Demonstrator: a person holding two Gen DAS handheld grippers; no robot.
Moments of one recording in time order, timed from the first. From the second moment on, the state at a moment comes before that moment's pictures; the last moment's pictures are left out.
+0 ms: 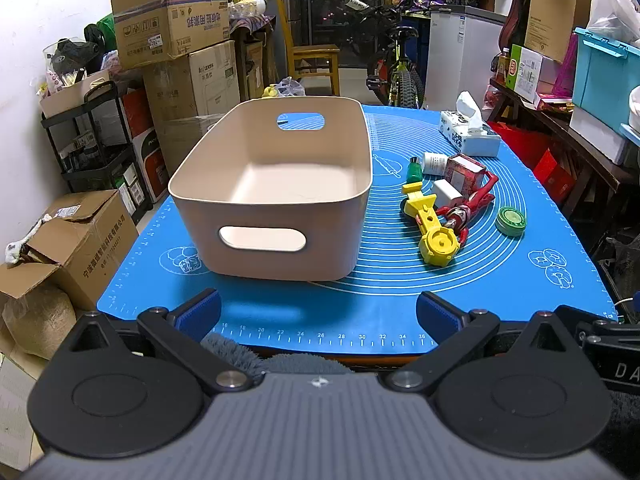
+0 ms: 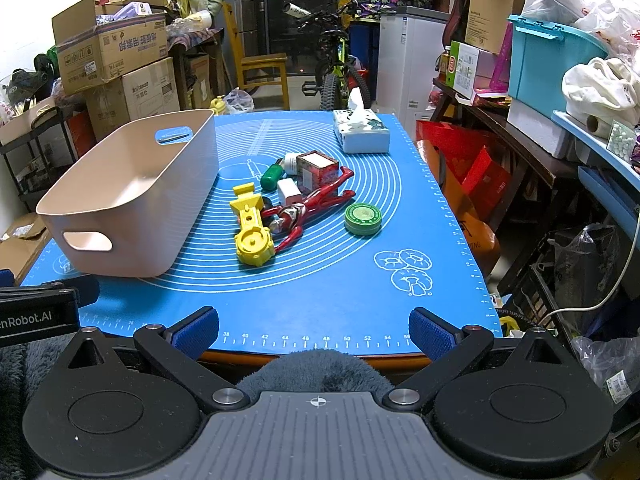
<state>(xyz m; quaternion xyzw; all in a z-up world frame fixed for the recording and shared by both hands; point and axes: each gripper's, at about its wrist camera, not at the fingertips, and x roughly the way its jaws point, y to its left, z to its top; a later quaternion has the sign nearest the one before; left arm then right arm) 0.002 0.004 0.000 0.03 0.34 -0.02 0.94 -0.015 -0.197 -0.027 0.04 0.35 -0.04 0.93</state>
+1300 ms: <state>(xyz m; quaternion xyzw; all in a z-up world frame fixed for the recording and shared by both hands) 0.003 0.007 0.001 0.02 0.34 -0.02 0.94 -0.016 -0.197 -0.024 0.04 0.35 -0.04 0.94</state>
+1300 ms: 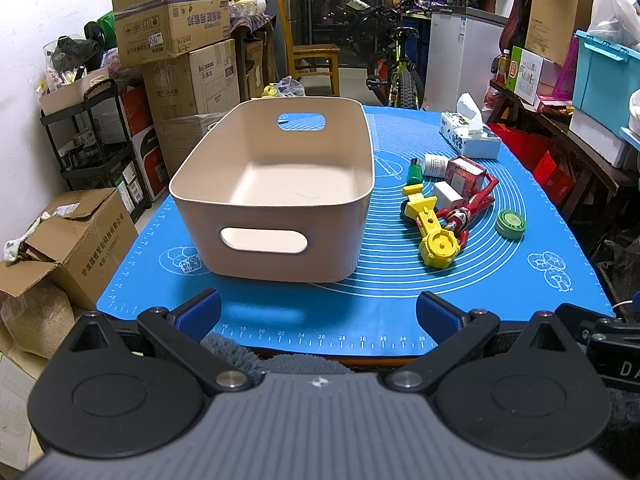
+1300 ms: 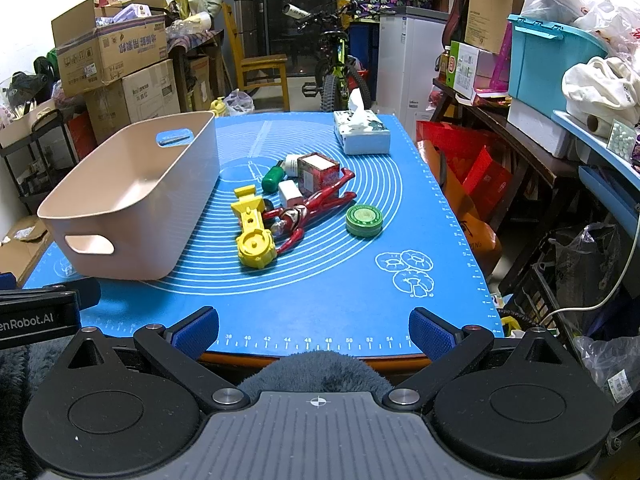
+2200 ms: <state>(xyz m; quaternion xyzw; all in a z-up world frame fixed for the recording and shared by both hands) 0.151 0.097 0.052 0.00 0.37 0.07 0.93 0.127 -0.186 -0.010 0.01 0.37 0.03 0.93</state>
